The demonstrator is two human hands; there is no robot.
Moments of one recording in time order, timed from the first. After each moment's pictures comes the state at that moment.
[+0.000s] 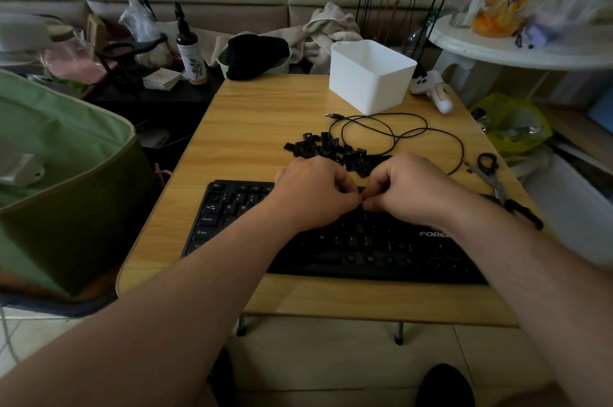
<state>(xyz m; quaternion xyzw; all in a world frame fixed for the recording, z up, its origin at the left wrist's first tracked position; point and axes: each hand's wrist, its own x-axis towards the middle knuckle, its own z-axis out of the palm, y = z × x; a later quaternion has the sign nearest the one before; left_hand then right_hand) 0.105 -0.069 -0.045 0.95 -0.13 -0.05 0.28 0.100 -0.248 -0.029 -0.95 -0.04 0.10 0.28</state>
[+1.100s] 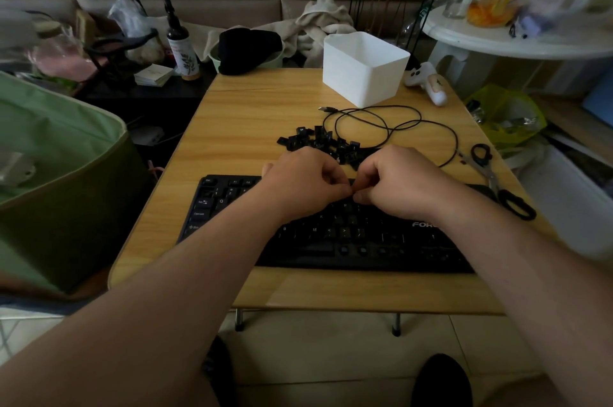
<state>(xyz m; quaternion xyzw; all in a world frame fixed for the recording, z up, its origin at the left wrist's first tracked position) 0.108 -0.065 -0.042 0.94 -0.11 -0.08 0.30 0.098 -0.247 -0.027 -0.97 -0.08 0.08 0.22</state>
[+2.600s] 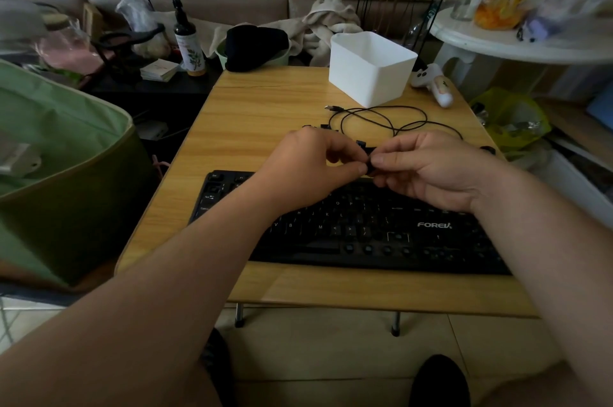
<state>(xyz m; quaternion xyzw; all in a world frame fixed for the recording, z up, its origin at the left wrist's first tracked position) 0.104 -0.054 -0.029 0.89 -0.22 0.02 0.39 0.099 -0.264 -0.008 -0.70 0.05 0.21 0.68</state>
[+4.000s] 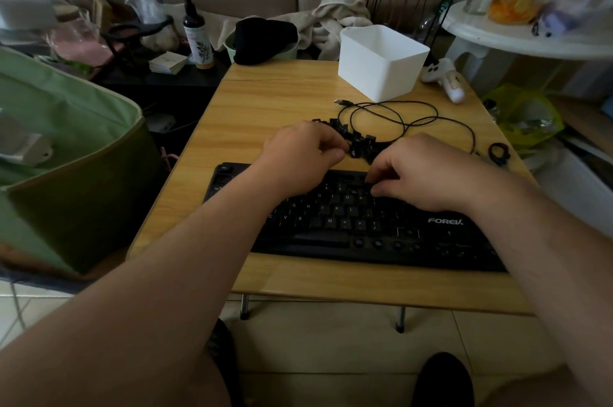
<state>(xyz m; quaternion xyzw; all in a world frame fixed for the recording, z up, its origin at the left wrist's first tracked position) 0.116 -0.041 -0.034 0.94 -0.12 -0.01 0.32 0.098 -0.248 -0.007 -0.97 -0.18 0.10 0.08</state>
